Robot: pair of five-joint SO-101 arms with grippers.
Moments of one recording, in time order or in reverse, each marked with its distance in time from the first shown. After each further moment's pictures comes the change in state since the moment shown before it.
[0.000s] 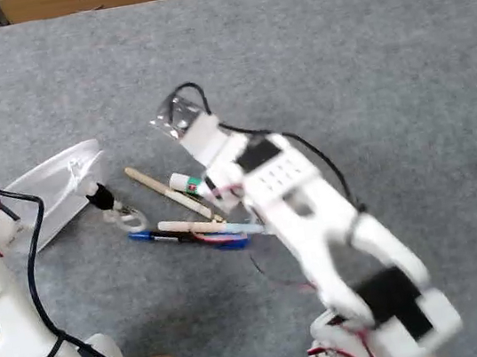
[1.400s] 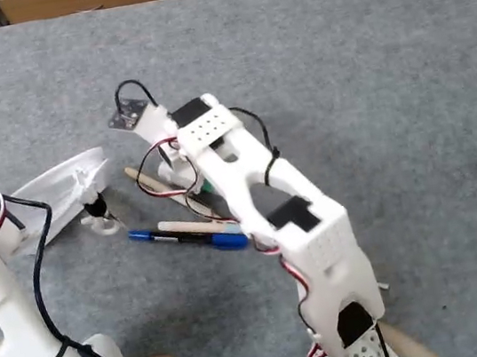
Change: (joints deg) left arm 0.0 -0.4 2.8 0.0 -4.6; right arm -3.1 35.3 -44.0 20.2 7.6
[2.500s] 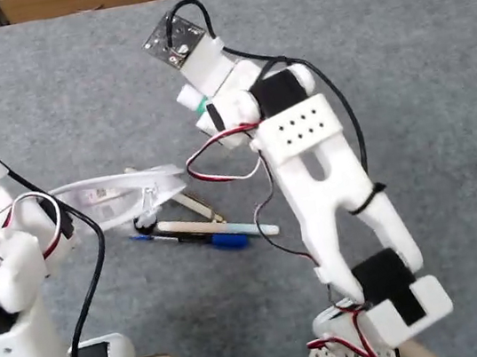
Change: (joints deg) left arm 18.2 -13.0 -2.5 0.4 6.9; right arm 8.8 -36.1 12.1 0.0 -1.0
